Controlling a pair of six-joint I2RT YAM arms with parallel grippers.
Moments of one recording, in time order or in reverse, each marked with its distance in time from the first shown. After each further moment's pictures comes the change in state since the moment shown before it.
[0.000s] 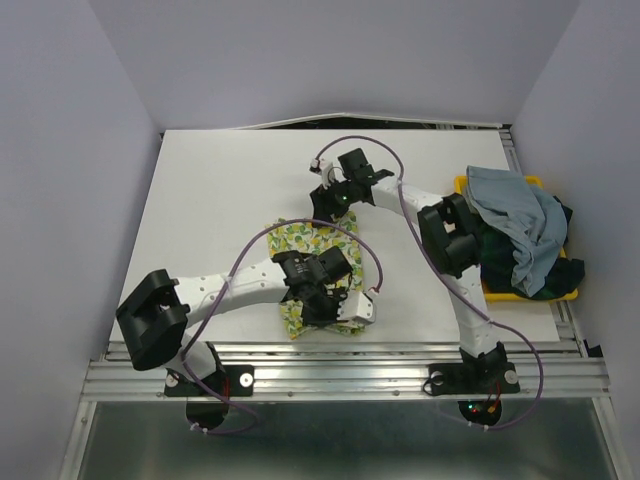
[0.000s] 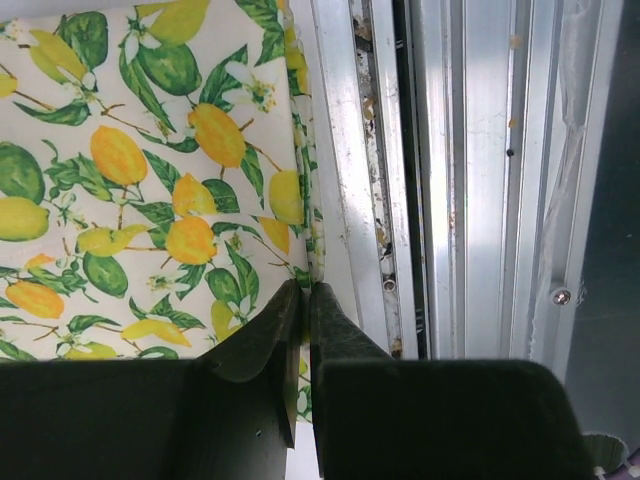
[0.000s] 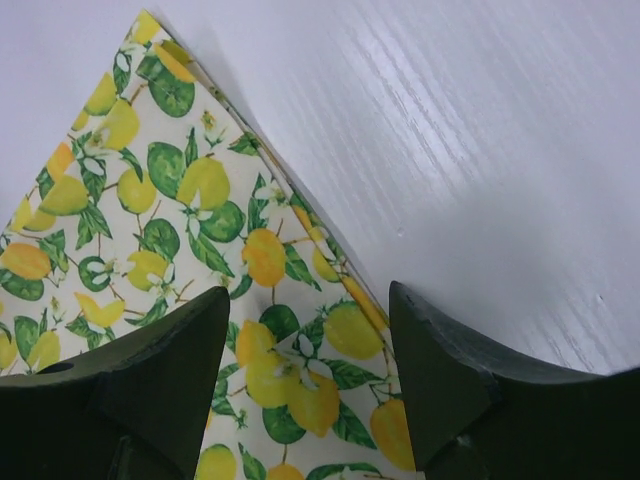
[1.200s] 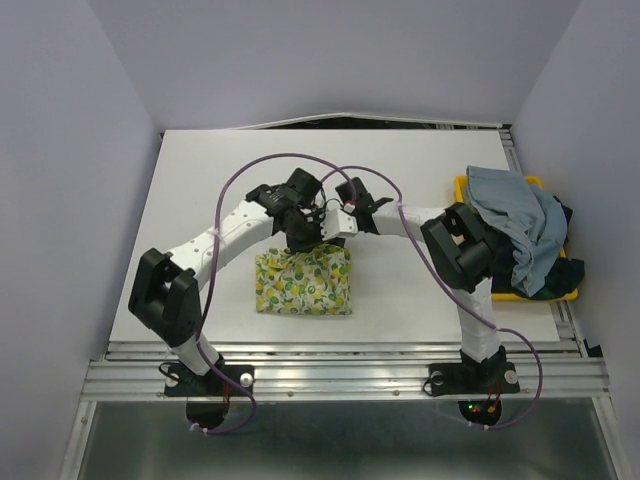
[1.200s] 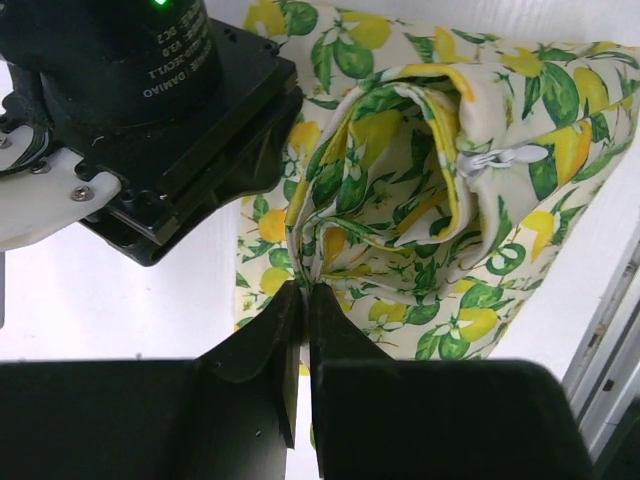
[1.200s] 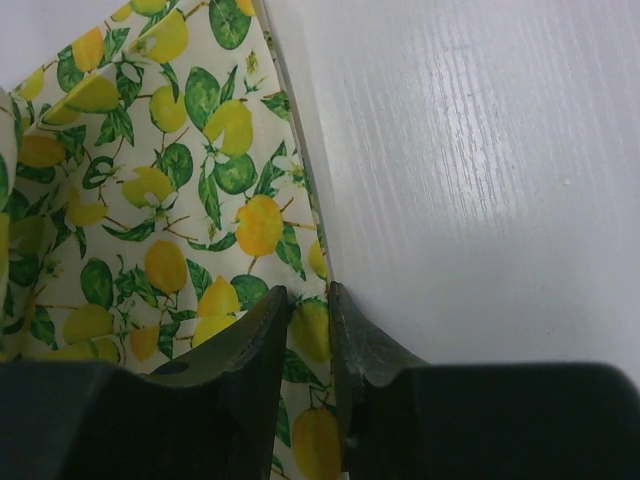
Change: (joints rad) left arm 0.410 0.134 0.352 -0.095 -0.059 0.164; right arm 0.092 -0.187 -0.402 0.171 -0.106 -0.172
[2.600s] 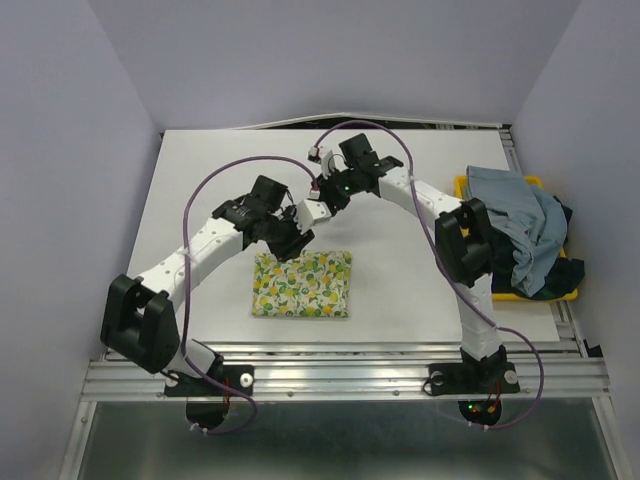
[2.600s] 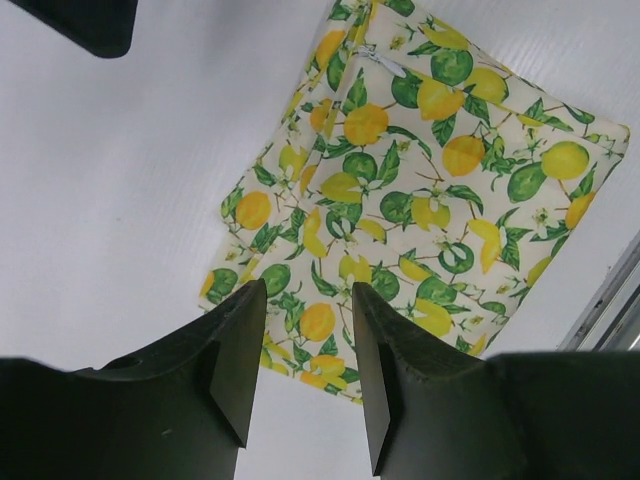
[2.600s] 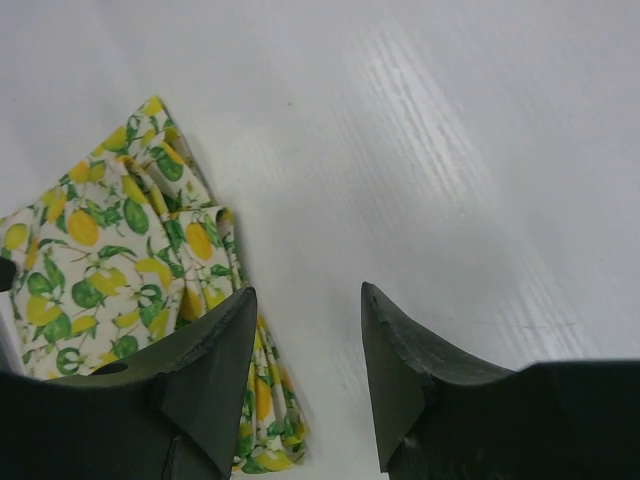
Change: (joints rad) left arm 0.140 -0.208 -0.236 0.195 0.060 -0.238; right arm -0.070 0.028 0.410 -0.303 0.122 0.133
